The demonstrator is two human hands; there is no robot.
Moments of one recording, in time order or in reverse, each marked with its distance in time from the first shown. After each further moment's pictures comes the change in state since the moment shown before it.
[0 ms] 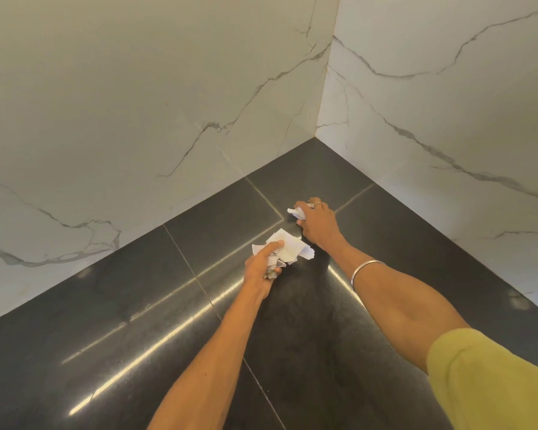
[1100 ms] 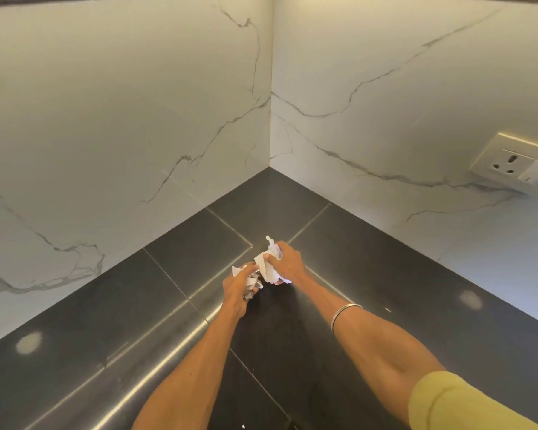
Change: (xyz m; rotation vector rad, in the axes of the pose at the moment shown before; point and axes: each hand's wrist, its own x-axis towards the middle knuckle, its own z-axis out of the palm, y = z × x) left_hand -0.071 -0.026 -0.025 0.288 -0.058 0.152; right_hand -0.150 -0.055 -0.042 0.676 -0.018 0.349
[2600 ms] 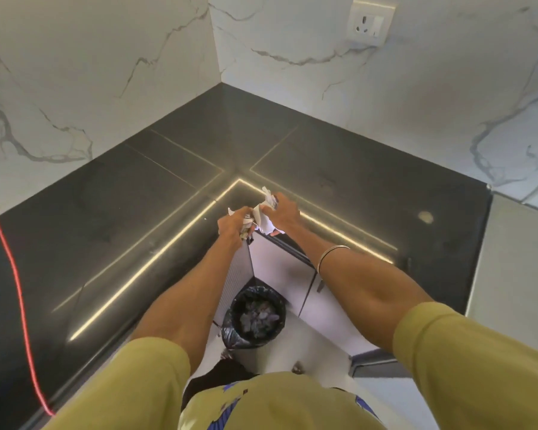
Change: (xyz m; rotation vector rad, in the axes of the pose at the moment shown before) left_hand -0.298 -0.204 -0.042 0.202 0.011 0.016; right_hand -0.390 0.118 -0.022 0.152 0.140 0.067
